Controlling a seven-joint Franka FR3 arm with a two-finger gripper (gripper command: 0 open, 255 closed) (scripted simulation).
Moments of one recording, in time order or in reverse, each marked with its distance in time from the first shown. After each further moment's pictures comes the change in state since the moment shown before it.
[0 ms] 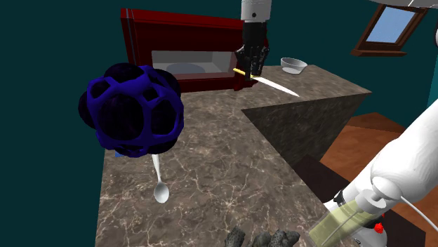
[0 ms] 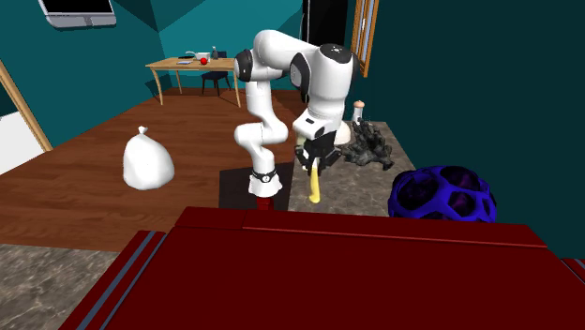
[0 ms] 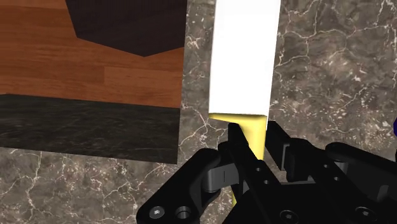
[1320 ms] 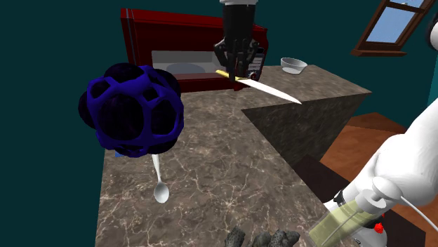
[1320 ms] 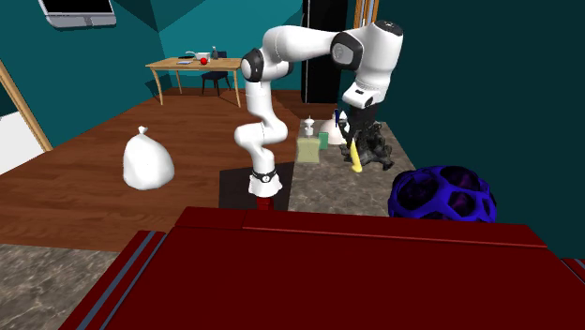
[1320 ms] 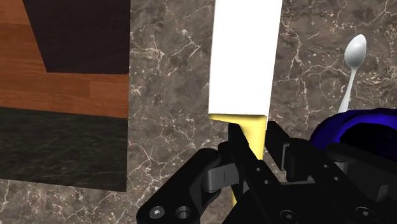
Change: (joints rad) arm 0.142 0.008 0.149 0.117 0.054 -0.099 0.296
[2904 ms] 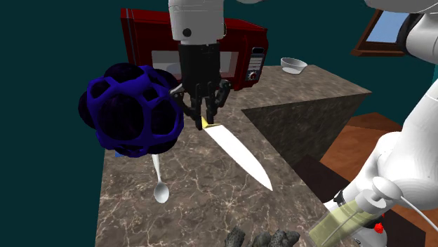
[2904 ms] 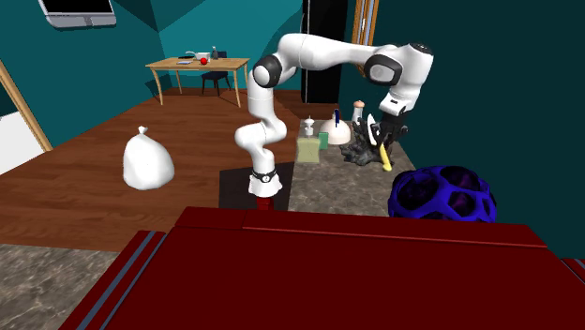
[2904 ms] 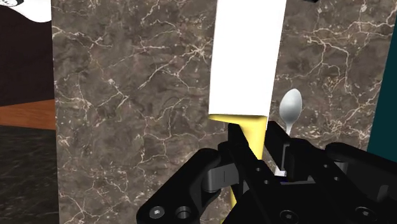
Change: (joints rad) arm 0.176 0.122 0.155 -0.021 -0.010 0.152 0.326
